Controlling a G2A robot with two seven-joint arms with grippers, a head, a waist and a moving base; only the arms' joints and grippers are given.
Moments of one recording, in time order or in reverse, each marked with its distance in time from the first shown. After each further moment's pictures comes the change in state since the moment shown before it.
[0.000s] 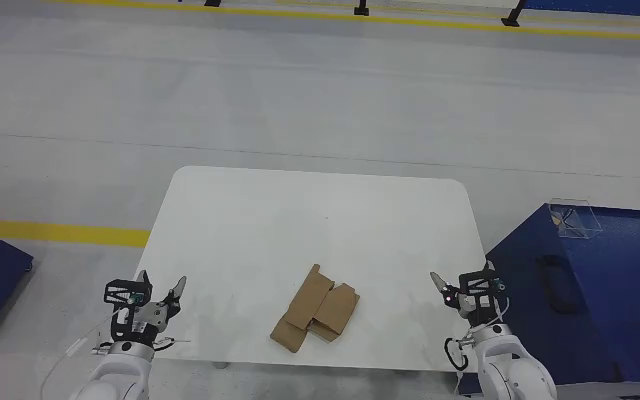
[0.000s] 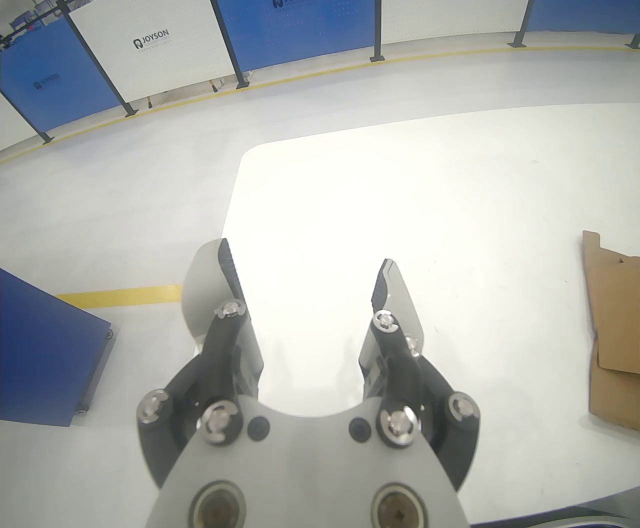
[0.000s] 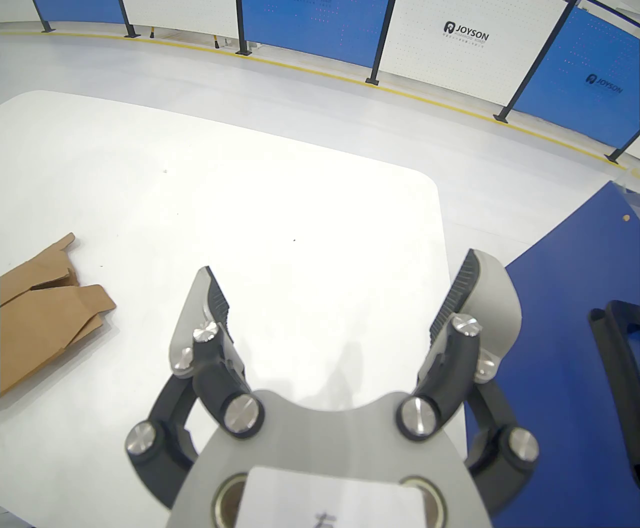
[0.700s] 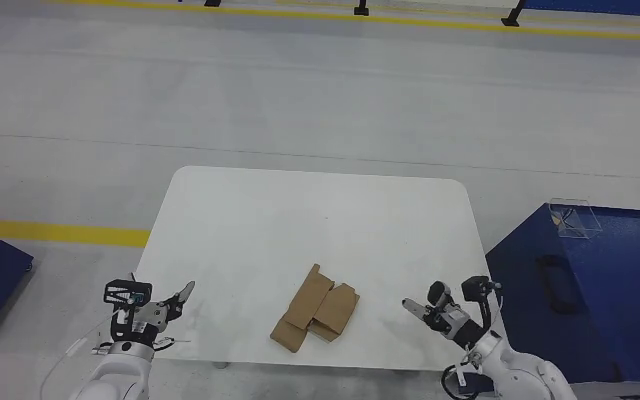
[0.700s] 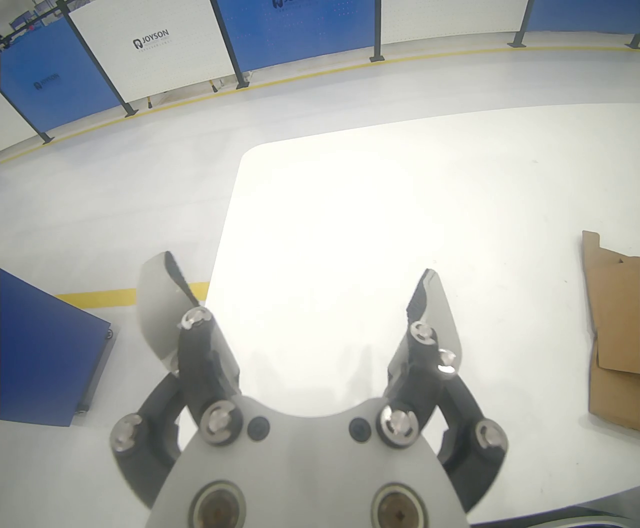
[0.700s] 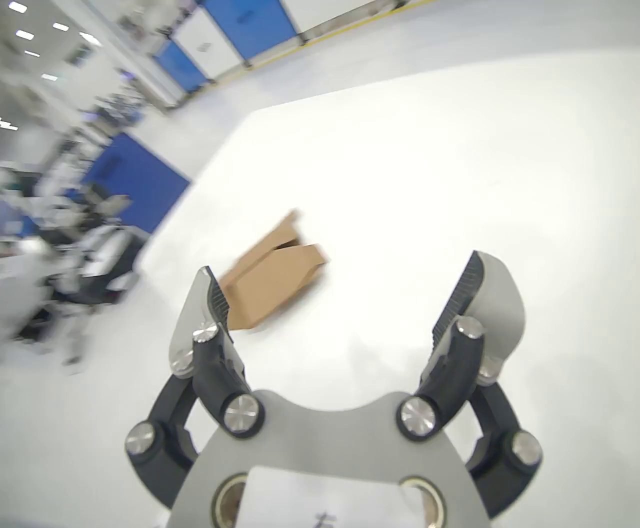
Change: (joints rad) left arm 0.000 0.000 0.000 0.000 0.000 0.000 0.000; right arm 0.032 0.024 0.044 0.090 0.935 -0.603 0.512
